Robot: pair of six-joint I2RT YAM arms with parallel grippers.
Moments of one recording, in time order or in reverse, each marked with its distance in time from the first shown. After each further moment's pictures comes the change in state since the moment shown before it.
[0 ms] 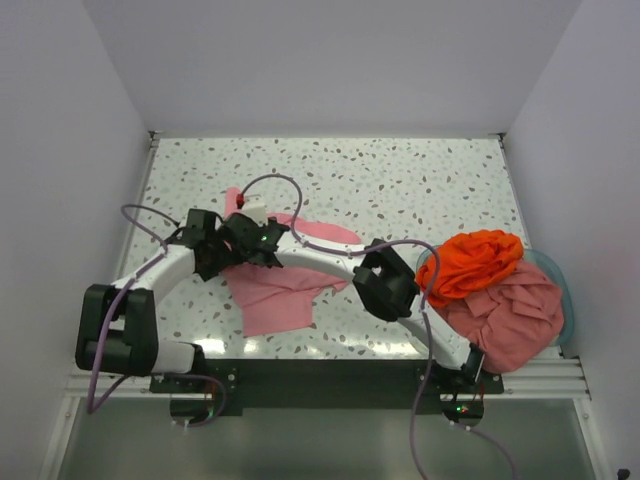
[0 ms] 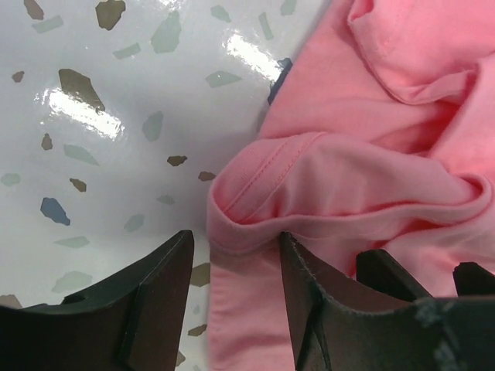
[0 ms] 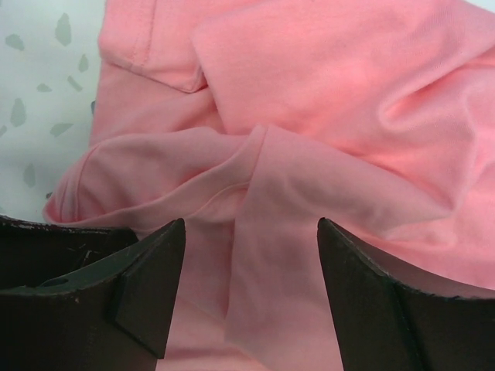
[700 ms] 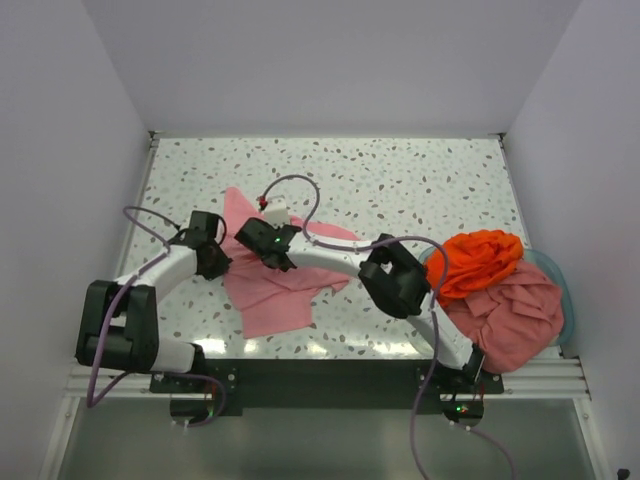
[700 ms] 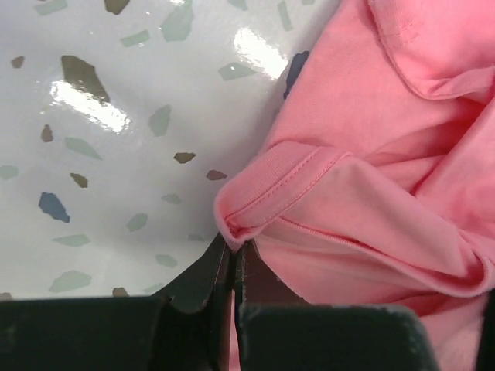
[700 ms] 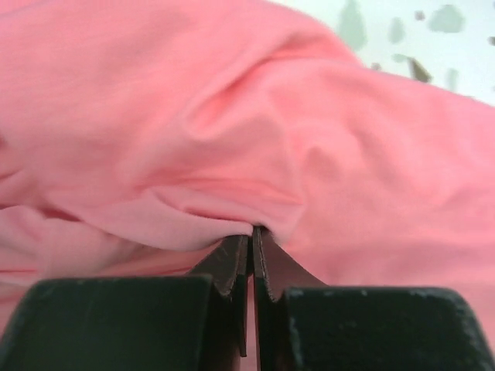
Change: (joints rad) left arm -0.008 0.040 -0.014 0.027 -0.038 -0.026; right arm -0.026 -0.038 -0.166 0.006 0.198 0.011
